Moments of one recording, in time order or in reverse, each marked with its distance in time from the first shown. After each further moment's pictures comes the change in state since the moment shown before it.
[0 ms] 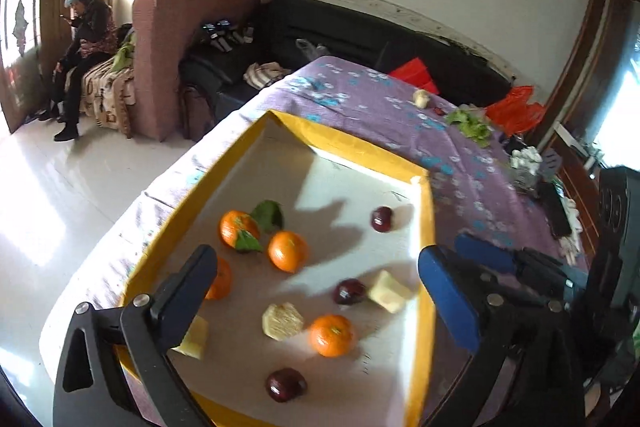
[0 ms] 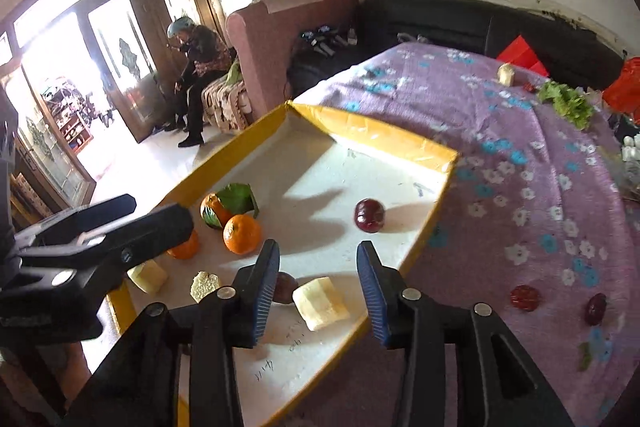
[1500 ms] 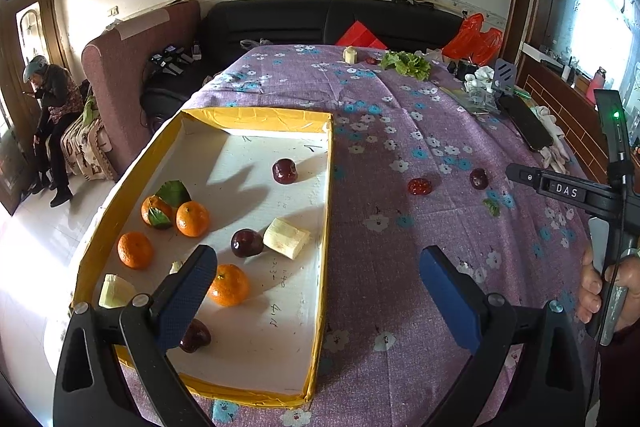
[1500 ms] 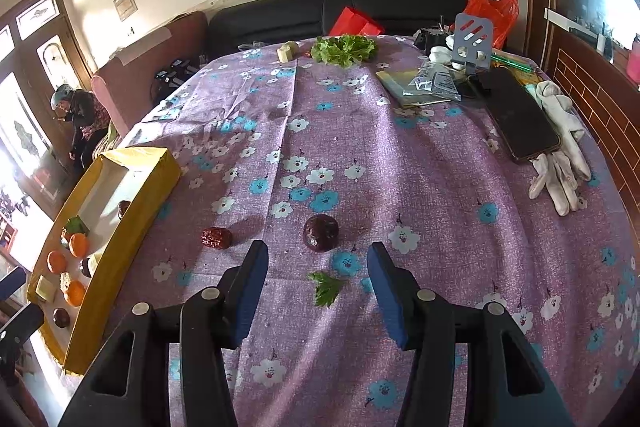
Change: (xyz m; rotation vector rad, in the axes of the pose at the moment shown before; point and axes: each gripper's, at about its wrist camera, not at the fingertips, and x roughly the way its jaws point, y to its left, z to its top) left arm -0.004 -0.105 -0.050 0.279 0.045 0.022; right arm -0.104 -0.189 -0.065 0.320 -0.017 -0.328
